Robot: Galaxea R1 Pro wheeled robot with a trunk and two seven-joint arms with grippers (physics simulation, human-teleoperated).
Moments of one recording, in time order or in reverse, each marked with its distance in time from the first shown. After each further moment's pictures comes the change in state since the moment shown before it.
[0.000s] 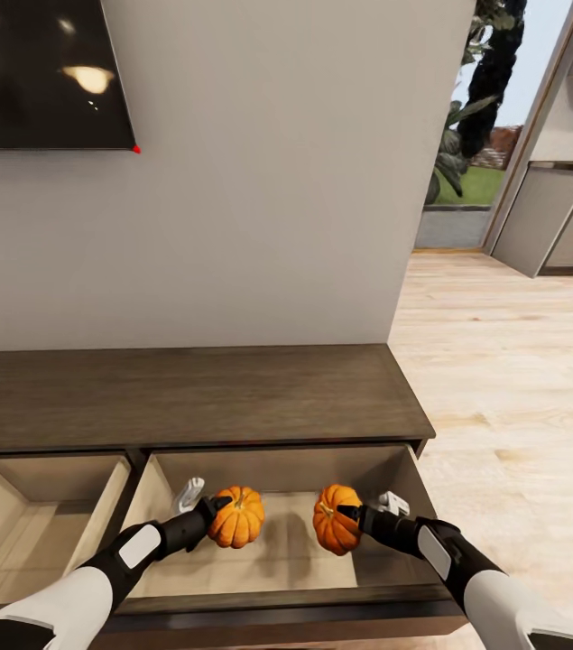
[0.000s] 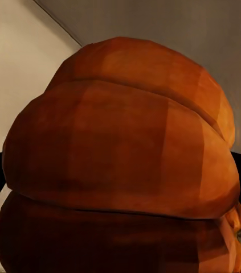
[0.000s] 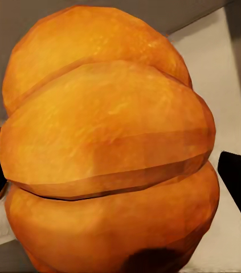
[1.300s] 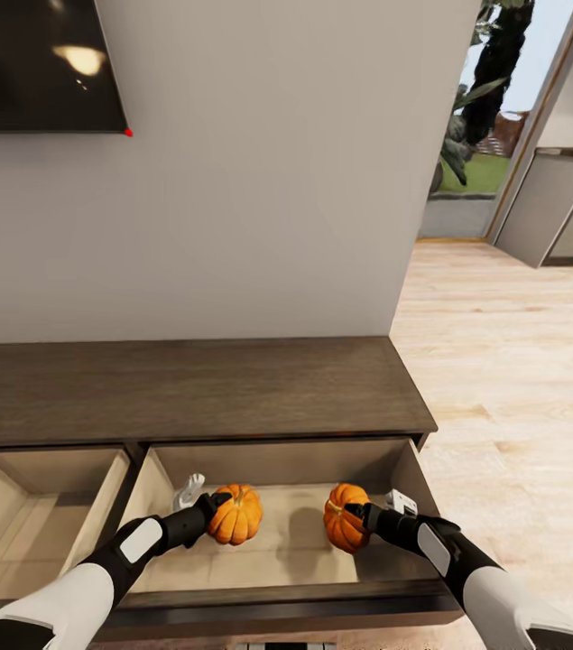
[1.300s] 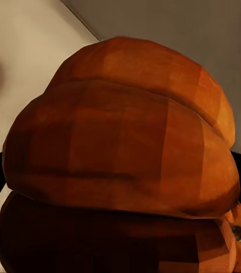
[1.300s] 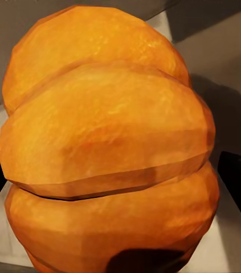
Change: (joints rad) left arm -0.002 -0.001 0.006 -0.037 0.006 0.013 0.064; right arm -0.011 0.000 -0.001 0.009 -0.002 -0.043 -0.120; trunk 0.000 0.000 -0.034
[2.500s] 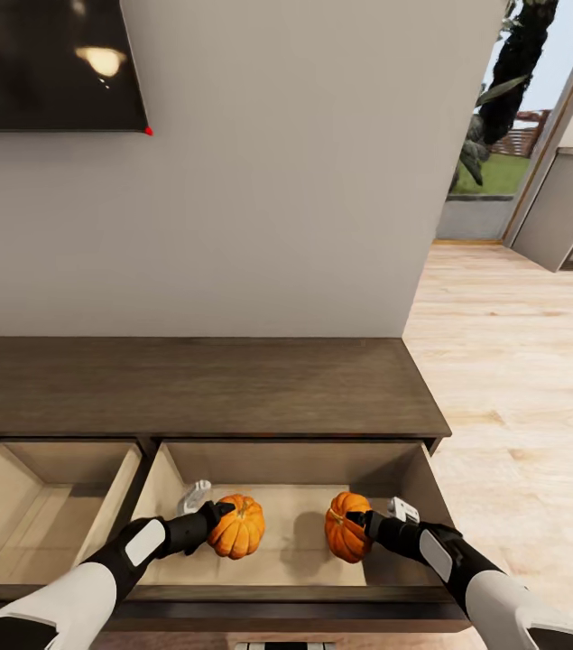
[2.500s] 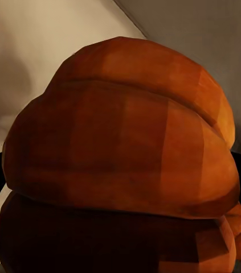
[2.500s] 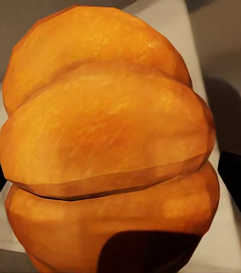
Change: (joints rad) left arm -0.005 -0.009 -0.002 0.011 -0.105 0.038 0.016; right arm 0.000 -0.007 0.001 0.042 -0.002 -0.001 0.003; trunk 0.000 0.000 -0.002
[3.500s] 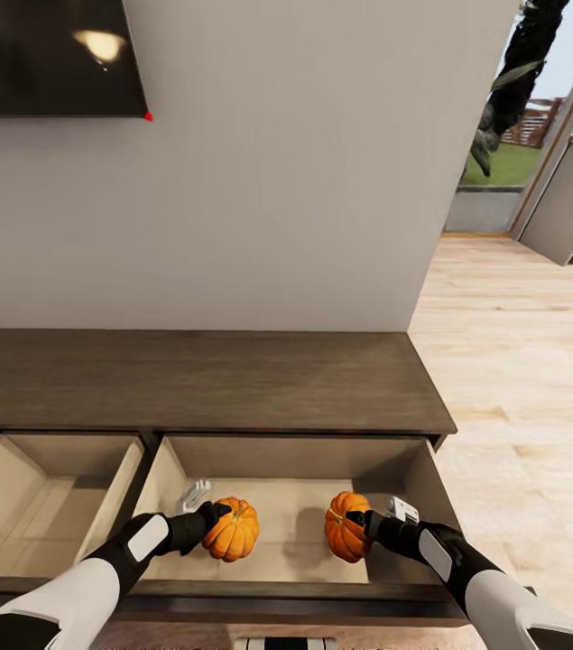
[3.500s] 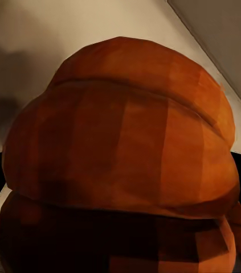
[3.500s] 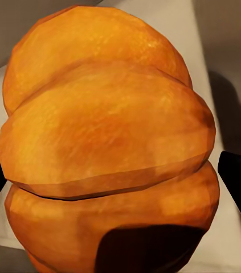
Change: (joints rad) left arm -0.009 -0.007 0.002 -0.010 -0.005 -0.005 0.117; right arm 0.000 0.001 0.000 -0.002 0.001 0.001 -0.001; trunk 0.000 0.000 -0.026
